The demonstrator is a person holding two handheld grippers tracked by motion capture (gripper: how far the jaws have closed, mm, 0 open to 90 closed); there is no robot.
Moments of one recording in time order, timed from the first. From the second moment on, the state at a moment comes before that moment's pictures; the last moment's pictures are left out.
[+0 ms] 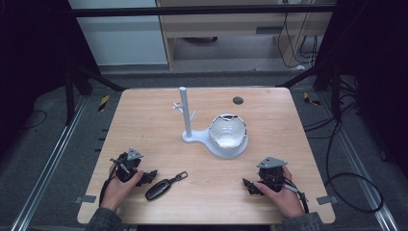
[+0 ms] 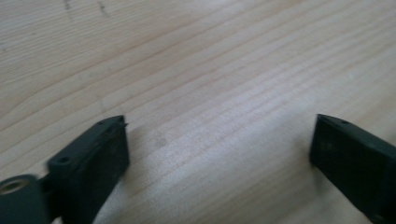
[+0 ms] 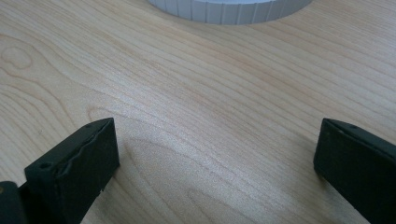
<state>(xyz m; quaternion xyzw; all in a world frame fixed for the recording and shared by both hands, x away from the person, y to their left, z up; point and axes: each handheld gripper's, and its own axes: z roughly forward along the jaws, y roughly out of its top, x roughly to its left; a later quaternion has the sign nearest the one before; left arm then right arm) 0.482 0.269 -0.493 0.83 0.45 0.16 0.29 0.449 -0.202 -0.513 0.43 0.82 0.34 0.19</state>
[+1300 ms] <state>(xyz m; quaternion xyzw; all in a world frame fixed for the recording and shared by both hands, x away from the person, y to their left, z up) 0.460 0.184 -0.432 0.93 0.33 0.08 0.13 0.449 -0.202 -0.513 0.43 0.82 0.34 0.19</state>
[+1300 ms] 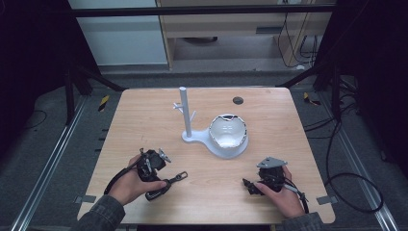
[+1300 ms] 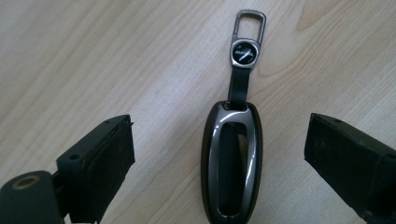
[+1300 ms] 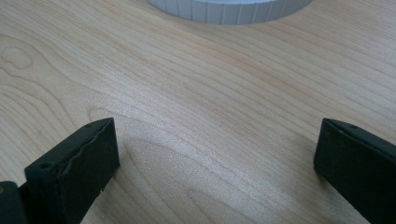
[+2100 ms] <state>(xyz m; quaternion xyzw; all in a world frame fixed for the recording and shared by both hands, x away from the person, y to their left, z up) 0.461 0.188 -0.466 0.94 0.32 0.03 0.08 0.449 -0.202 -0.513 0.42 0.82 0.34 0.19</state>
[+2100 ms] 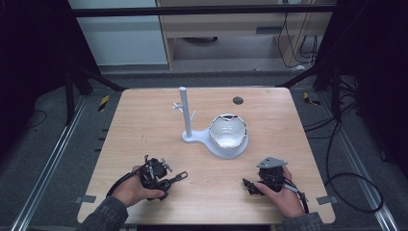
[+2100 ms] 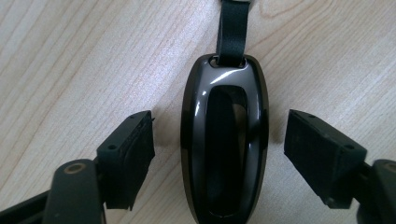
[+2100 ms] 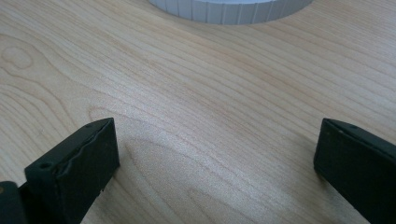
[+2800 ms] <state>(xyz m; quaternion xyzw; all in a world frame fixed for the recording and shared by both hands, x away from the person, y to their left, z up) 0.464 0.191 -0.466 0.94 0.32 0.03 0.08 0.449 -0.202 -0.513 0.42 0.82 0.34 0.19</state>
